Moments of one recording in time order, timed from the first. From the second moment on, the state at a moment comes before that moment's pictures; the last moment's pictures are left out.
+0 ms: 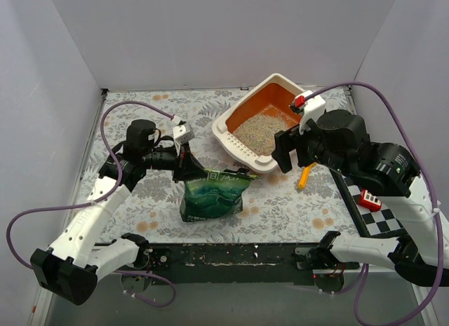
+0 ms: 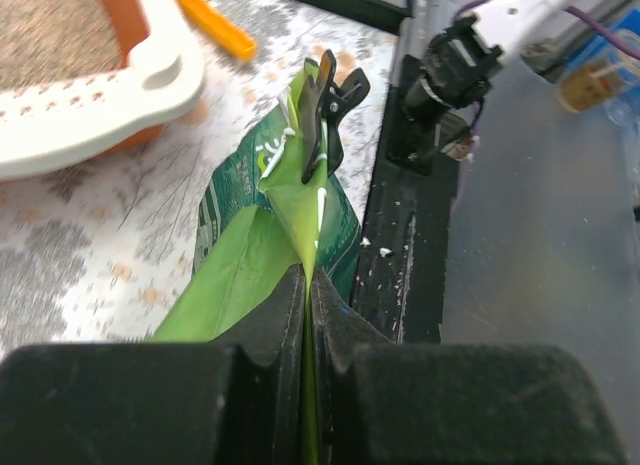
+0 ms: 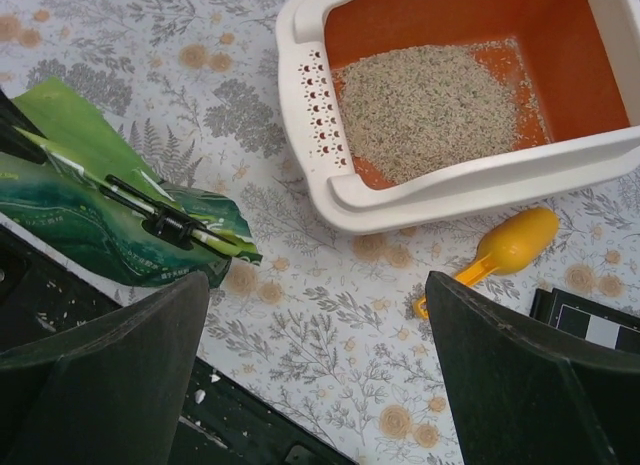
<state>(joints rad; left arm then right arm) -0.38 1.01 1.04 -0.58 0.96 0.10 0.91 1.10 1.72 -1.15 0.28 0.16</state>
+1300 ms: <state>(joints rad) -0.46 0.95 1.03 -0.34 0.49 -0.16 0.91 1.09 1.35 -0.97 -0.26 -0.19</state>
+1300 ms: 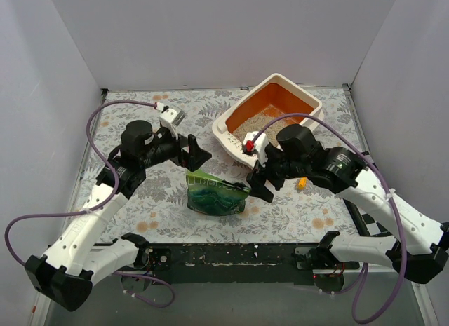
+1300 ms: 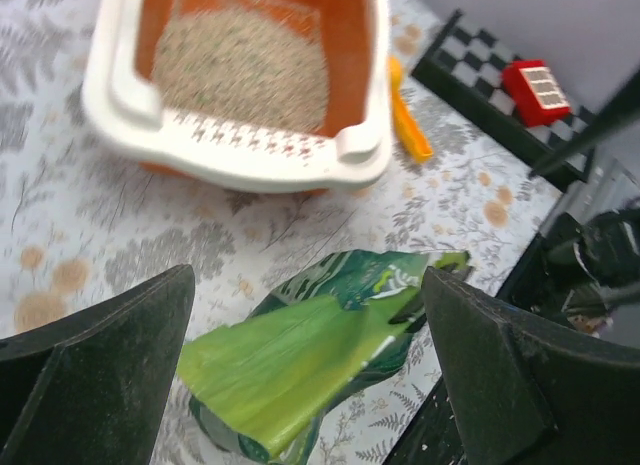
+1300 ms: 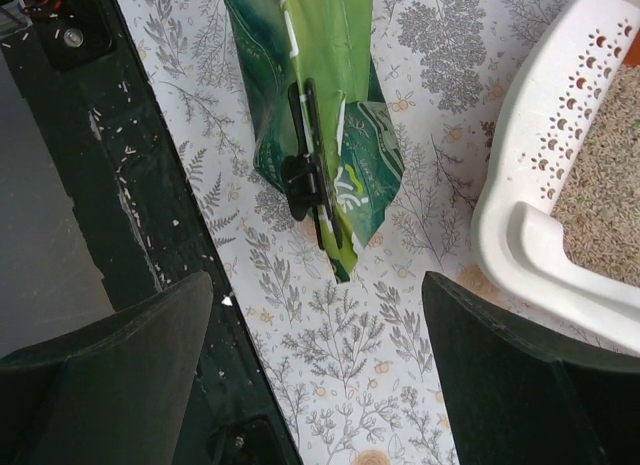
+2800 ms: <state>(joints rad) -0.24 1.06 0.75 -0.34 0.09 -0.43 0.95 1.31 1.23 -0.76 -0.21 -0.21</state>
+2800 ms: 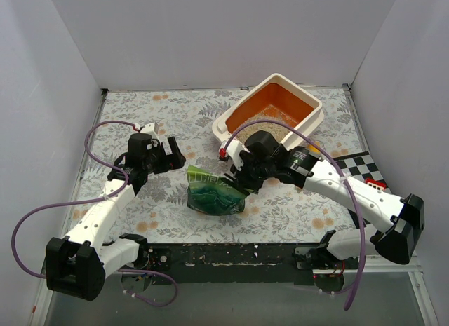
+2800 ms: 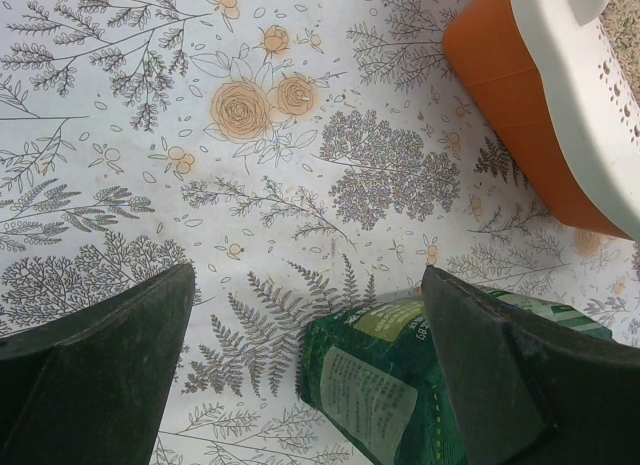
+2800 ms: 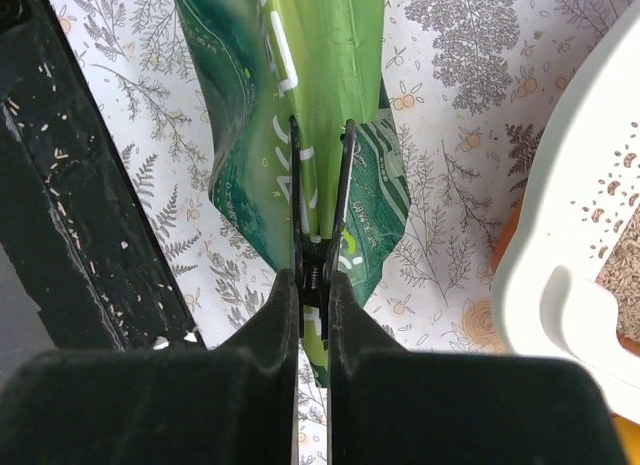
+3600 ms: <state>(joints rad) -0.24 1.16 0.87 -0.43 0.04 -0.49 0.83 1.00 1.13 -1.03 0.21 0.28</state>
